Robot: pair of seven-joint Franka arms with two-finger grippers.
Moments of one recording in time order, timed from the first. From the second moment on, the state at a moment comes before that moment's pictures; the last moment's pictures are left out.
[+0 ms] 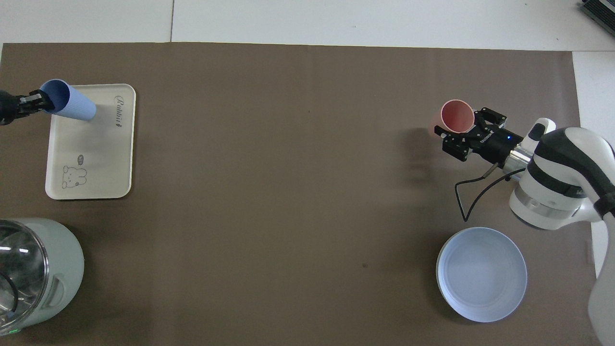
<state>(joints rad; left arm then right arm) 0.39 0.45 -0.16 -1.68 -0.23 2.46 0.13 0.06 0.25 -0.09 -2.10 1.67 2.51 -2.02</state>
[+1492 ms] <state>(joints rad) 0.20 0.46 -0.15 -1.34 0.03 1.95 0.04 0.03 0.26 -0.09 -2.14 1.71 2.52 -2.18</state>
